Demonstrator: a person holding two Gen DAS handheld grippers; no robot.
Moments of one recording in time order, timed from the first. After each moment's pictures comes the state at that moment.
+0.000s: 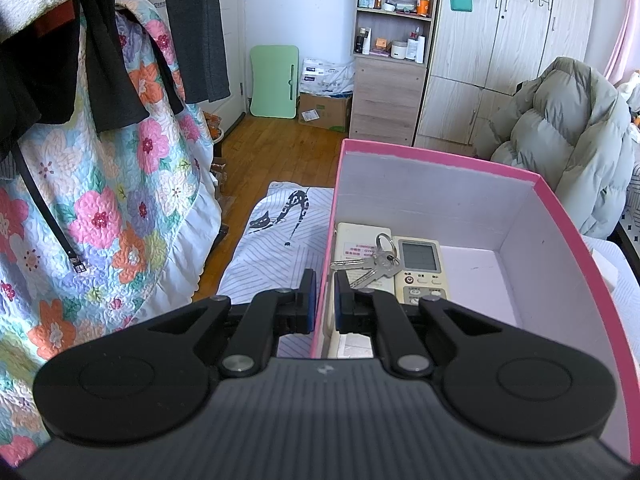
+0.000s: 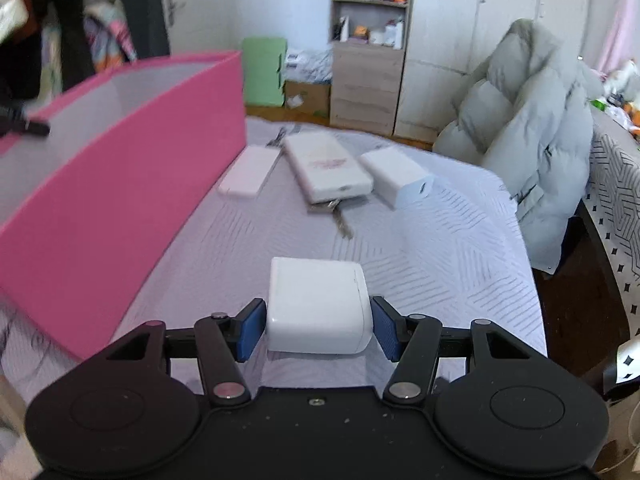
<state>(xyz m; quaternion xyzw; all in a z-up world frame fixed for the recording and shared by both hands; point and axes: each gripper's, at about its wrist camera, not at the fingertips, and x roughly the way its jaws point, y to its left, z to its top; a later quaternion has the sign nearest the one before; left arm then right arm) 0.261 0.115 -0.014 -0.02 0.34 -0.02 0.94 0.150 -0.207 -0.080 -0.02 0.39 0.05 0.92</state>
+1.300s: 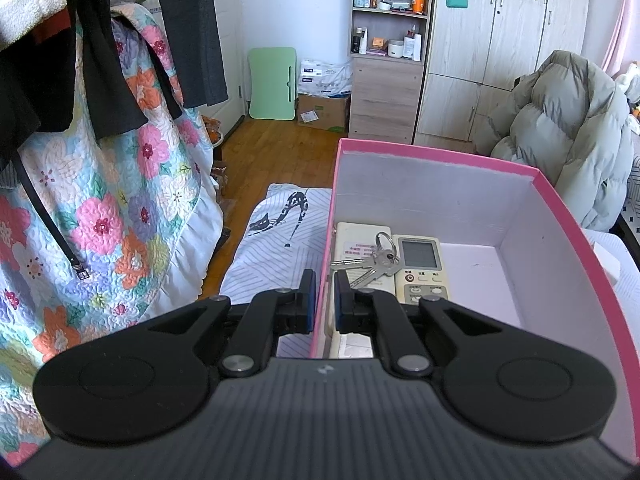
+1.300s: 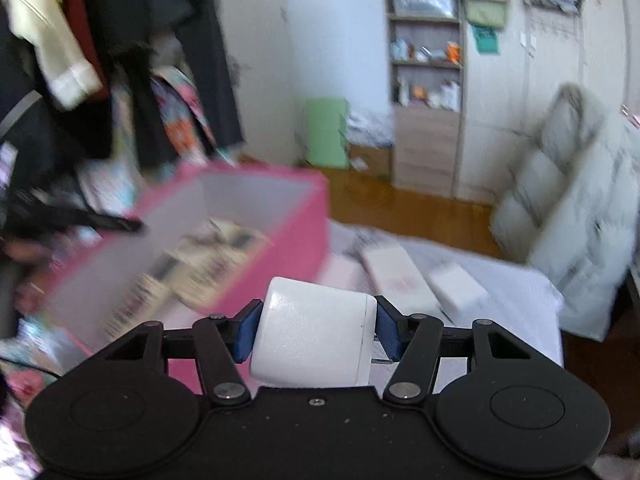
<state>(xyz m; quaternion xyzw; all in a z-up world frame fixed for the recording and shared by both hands) 0.260 0.113 -0.013 -0.01 0.34 -0.02 0.94 0.151 -0.186 0.008 0.02 0.30 0.16 0.94</state>
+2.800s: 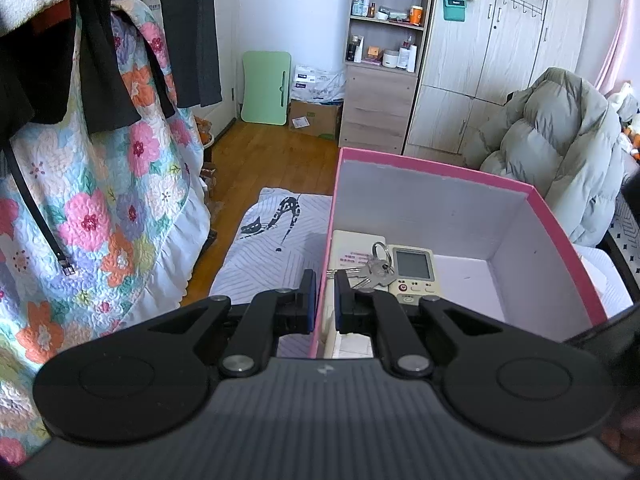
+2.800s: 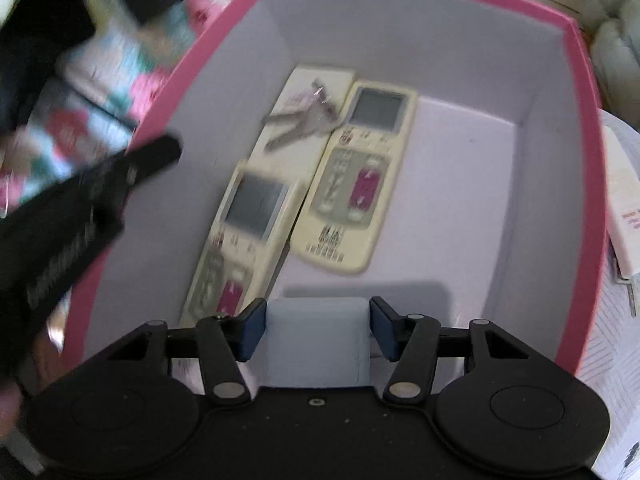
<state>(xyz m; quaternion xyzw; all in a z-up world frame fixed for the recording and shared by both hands) 0.260 0.122 -0.013 -0.03 0.33 -0.03 0.94 0.294 -0.027 -0.056 0.07 0.61 0.18 0.77</state>
